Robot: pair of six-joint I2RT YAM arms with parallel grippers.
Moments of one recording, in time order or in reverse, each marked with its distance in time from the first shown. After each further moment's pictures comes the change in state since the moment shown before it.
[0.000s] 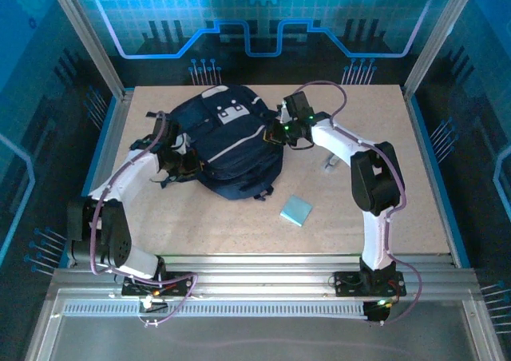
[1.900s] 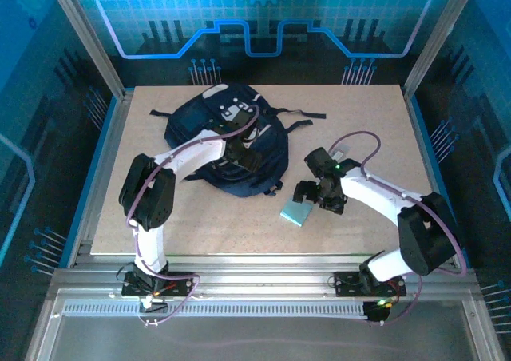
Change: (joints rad) left arm -0.472 0.438 0.452 -0.066 -0.408 0.316; right arm 0.089 -0.581 -0.694 -0.366 0.326 0.199
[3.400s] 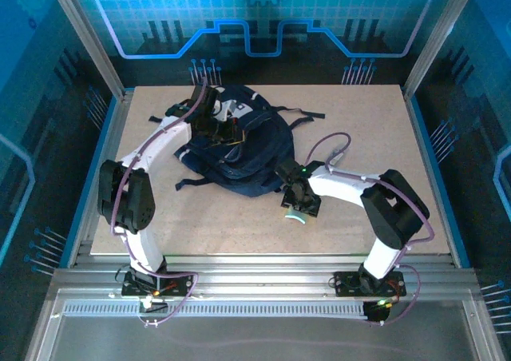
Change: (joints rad) left arm 0.240 -0.112 0.049 0.052 0.630 -0.291; right arm 0.181 0.249 0.106 0.039 0.143 0.251
